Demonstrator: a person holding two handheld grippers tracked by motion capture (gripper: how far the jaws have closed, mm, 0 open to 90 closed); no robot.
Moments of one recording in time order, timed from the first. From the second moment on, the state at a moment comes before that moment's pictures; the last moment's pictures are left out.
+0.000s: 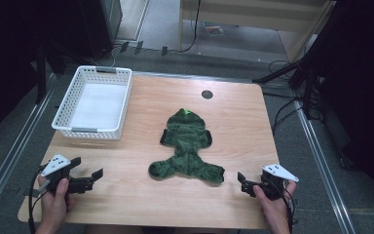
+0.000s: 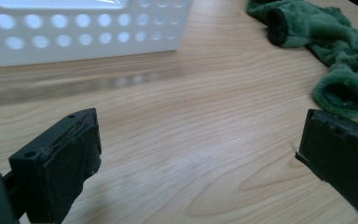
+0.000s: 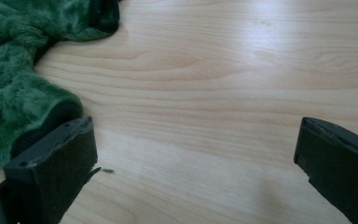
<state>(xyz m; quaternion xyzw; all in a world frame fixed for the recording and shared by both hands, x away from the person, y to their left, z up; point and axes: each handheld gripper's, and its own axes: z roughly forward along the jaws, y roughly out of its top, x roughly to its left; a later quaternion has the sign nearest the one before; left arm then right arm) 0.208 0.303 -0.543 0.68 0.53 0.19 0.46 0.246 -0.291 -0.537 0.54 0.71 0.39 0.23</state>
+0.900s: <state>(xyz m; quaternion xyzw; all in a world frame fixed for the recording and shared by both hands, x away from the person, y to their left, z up) 0.182 0.400 -0.547 0.62 0.60 0.24 0.44 0.208 -0.345 -0.546 0.58 0.67 0.39 0.24</state>
